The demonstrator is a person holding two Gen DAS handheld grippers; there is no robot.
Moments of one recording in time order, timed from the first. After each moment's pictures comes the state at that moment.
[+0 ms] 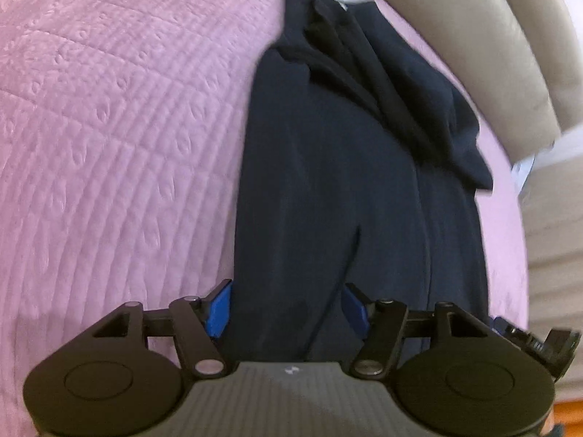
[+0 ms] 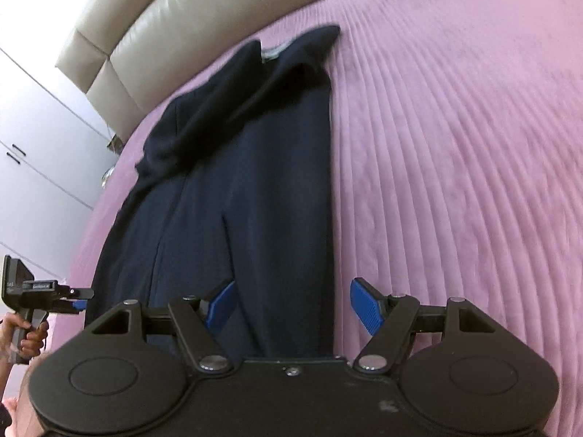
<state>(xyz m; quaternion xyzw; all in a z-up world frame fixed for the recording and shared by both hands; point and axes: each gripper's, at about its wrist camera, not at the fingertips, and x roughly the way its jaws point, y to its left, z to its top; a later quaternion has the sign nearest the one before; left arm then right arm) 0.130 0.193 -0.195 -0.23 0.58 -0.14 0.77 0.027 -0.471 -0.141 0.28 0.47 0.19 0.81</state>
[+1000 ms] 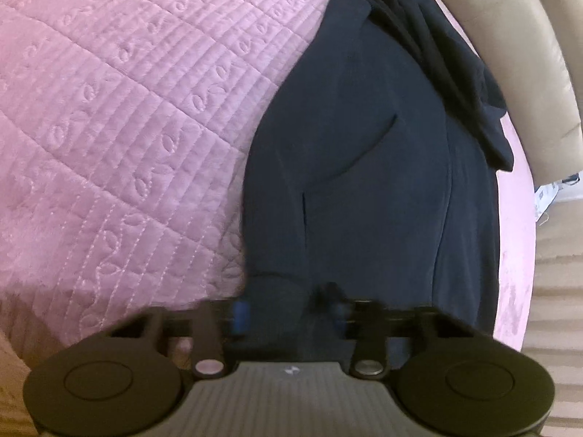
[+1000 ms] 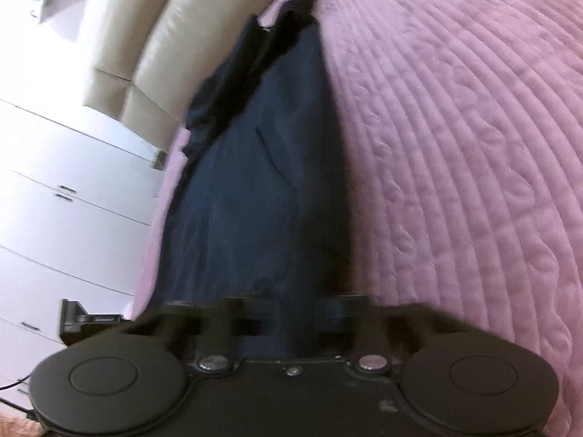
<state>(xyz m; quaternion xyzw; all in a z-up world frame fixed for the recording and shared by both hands) 0.000 0.198 -0.208 -0.30 0.61 -0.05 0.73 -0.102 -0.476 -0.162 0.39 0.45 0.19 0.78</state>
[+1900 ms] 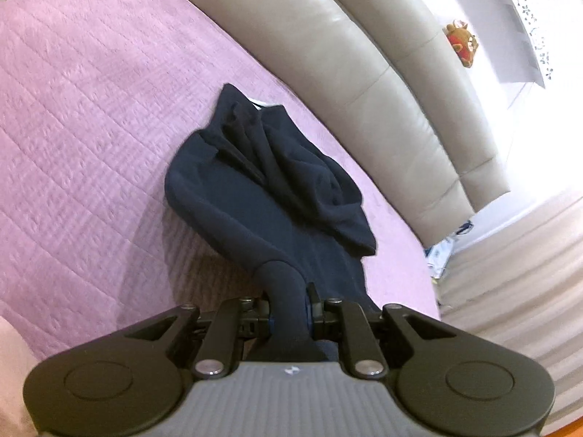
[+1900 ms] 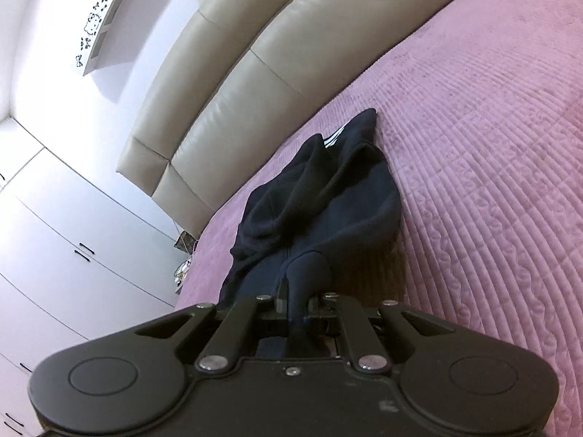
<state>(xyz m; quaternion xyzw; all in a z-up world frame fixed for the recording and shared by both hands) -0.012 0.198 -0.091 -0.34 0.39 -0.15 0.84 -0.075 -0.478 -0.045 0.42 0.31 0.18 0.83</state>
